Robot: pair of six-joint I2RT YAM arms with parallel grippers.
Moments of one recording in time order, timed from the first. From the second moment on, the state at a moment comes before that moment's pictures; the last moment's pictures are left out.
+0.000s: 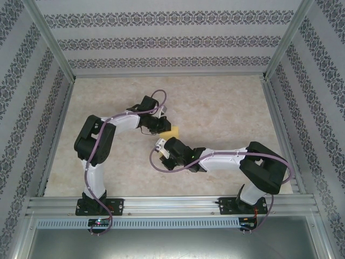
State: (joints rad) left arm -0.43 2.00 1.28 -0.31 0.61 -0.53; right arm 1.01 1.61 0.76 0.03 0.01 0.05
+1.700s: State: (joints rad) left arm -0.44 2.08 1.31 -0.34 0.62 -0.48; right arm 0.72 1.70 0.80 -0.05 -0.10 0.26
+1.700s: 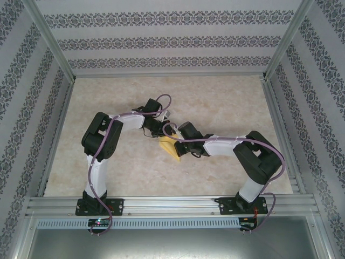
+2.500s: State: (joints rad) left arm -0.37 1.89 1.33 -0.44 0.52 -0.44; right arm 0.72 1.71 0.80 -0.06 -0.10 0.27
